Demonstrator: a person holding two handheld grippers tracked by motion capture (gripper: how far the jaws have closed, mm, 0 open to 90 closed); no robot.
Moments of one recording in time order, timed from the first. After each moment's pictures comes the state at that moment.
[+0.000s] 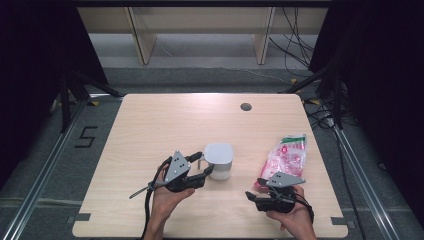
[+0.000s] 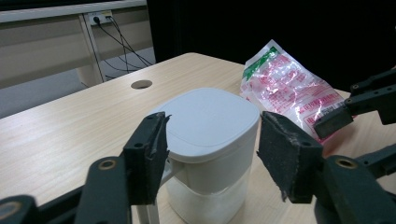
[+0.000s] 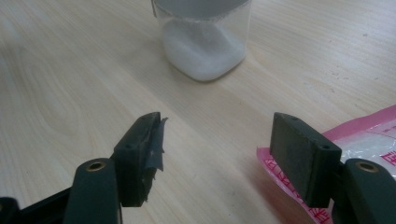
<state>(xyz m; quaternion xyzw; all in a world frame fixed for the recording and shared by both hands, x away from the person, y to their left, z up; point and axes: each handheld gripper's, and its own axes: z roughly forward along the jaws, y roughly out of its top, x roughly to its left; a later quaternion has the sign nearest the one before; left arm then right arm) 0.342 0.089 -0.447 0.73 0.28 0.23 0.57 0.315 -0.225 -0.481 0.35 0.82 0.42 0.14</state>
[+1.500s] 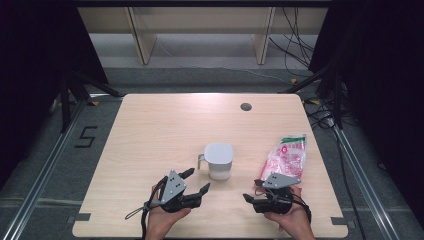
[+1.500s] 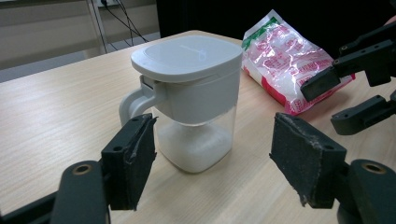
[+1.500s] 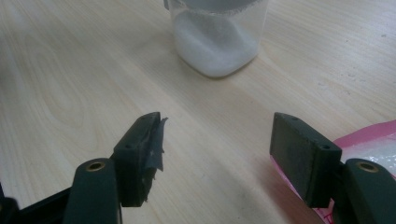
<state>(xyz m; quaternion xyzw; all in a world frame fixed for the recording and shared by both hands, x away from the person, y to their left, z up) 0.306 0.097 -0.479 0.74 0.30 0.24 0.56 0.315 -0.218 -0.484 0.33 0.84 0.41 0.13</state>
